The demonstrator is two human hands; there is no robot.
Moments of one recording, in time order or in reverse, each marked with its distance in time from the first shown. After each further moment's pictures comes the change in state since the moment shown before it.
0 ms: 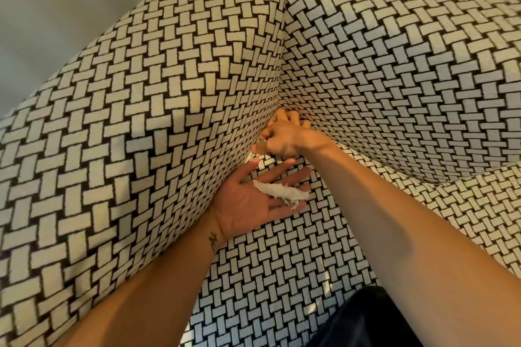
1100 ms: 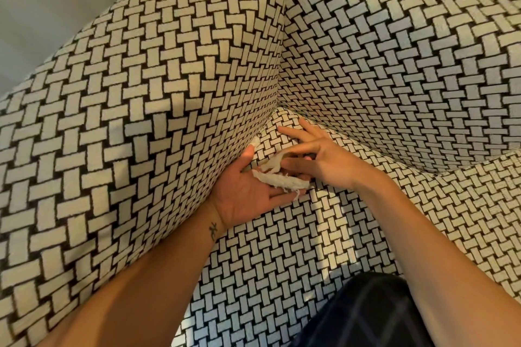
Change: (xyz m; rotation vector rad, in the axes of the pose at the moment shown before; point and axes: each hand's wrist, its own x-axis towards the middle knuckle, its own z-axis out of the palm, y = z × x) left_hand 0.003 0.001 -0.004 -0.081 0.005 -0.008; right_hand -0.083 0.057 0.012 0.374 -0.015 -0.275
